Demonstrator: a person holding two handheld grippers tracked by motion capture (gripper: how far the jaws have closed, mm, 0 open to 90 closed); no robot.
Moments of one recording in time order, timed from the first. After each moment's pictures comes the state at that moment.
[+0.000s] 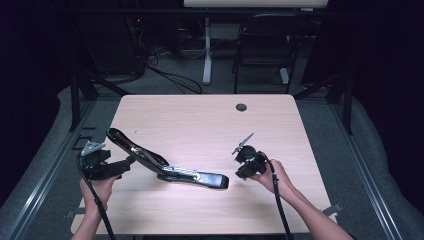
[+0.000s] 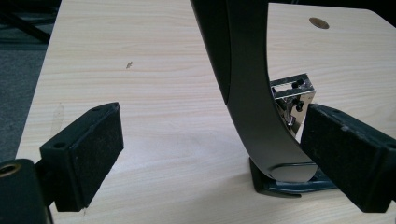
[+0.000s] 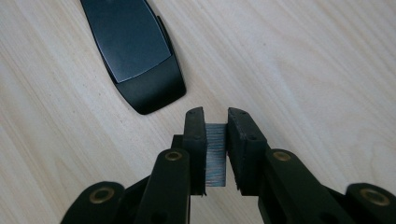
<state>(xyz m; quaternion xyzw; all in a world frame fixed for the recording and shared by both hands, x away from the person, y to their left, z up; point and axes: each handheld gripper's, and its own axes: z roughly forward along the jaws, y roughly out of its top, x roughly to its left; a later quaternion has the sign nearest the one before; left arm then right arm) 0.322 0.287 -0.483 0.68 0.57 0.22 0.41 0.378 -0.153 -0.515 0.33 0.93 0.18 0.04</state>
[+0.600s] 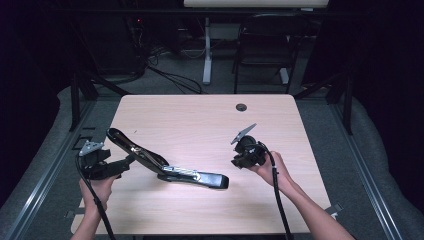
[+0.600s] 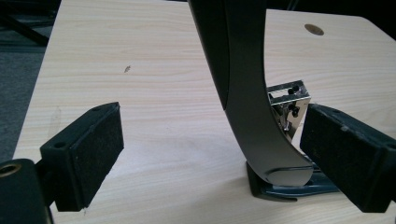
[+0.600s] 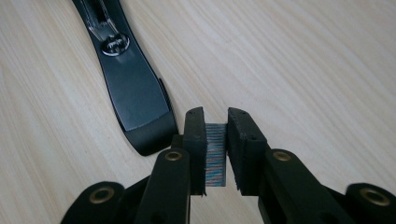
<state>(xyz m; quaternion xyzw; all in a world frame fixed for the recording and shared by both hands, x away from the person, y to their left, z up) 0.321 0.289 -0.482 0.67 0.57 0.21 0.42 0.384 -0.147 -0.482 0.31 0.91 0.25 0.08</state>
